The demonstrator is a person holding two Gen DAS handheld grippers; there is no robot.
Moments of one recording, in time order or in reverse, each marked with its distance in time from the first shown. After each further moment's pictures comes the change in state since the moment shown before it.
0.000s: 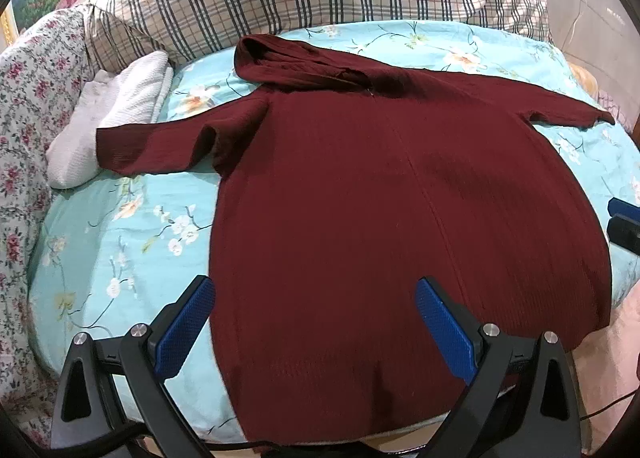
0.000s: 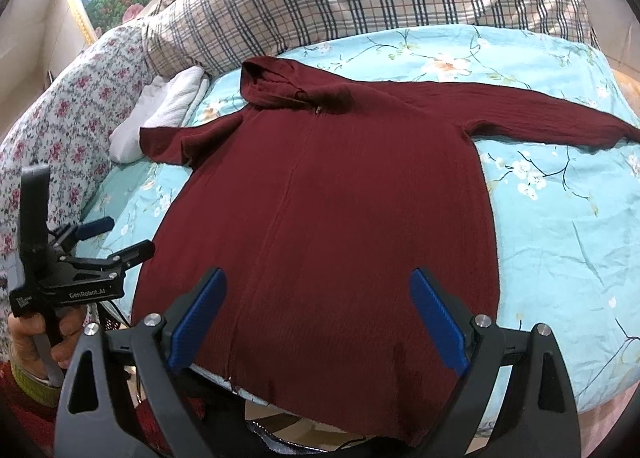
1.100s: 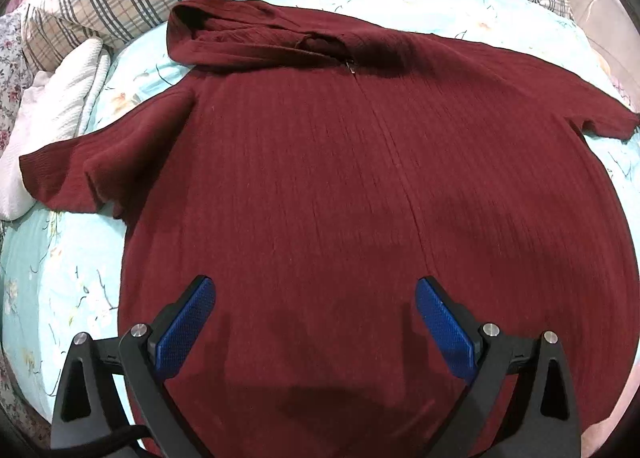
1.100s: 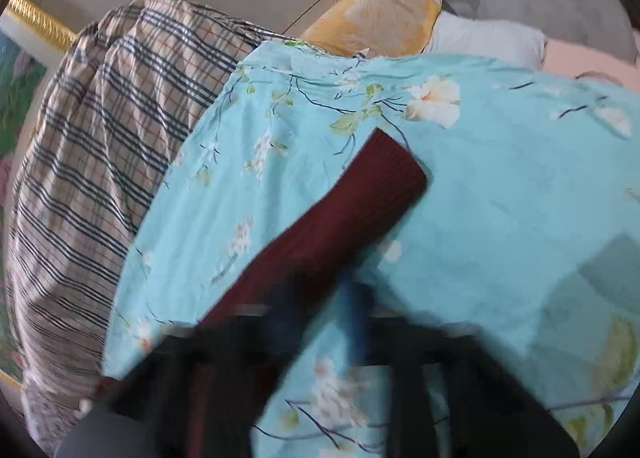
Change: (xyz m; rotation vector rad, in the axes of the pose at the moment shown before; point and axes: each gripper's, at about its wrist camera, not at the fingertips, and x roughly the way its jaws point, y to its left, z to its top) left arm 0.129 -0.039 0.081 0.028 0.150 -0.038; right arm -0.050 -0.456 0.099 0.861 -0.411 -0.276
